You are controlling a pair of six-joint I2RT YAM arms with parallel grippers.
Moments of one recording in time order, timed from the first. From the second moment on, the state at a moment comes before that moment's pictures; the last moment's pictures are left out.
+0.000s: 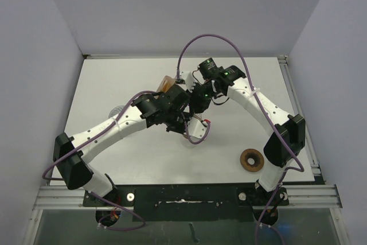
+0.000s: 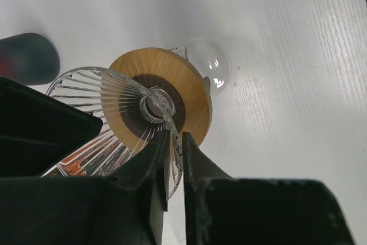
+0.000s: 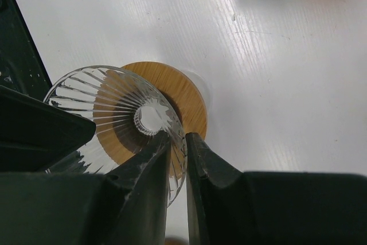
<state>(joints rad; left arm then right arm) -0.91 1.53 1.44 -0.94 0.27 1.02 0.60 1.75 1.70 -1.05 -0.50 -0.45</state>
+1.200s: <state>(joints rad) -0.89 1.51 1.42 -0.91 0.33 1.00 0.60 1.72 1.65 -0.98 -0.48 -0.43</state>
